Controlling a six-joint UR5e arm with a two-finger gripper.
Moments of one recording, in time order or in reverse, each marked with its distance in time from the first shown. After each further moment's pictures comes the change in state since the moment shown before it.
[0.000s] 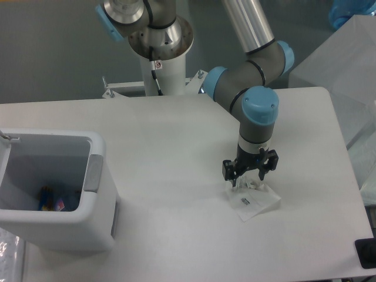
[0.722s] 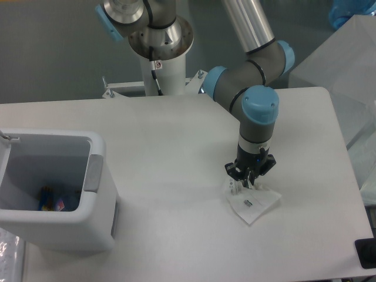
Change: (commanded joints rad) arm 0.000 0.032 0.017 0.000 -0.021 -0.040
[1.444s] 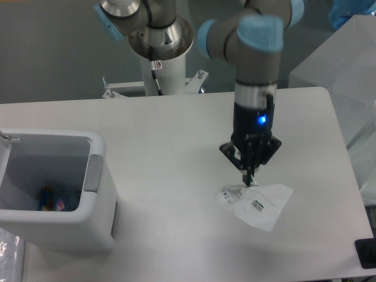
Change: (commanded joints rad) arm -0.092 0.247 0.290 -0.002 -0.376 -0.423
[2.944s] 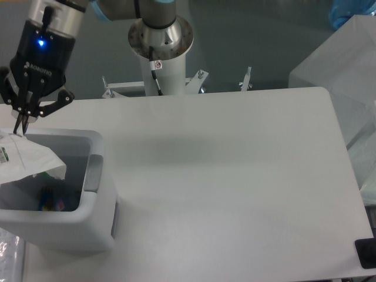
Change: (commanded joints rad) arm -0.454 0.146 -0.188 -0.005 -0.006 0.035
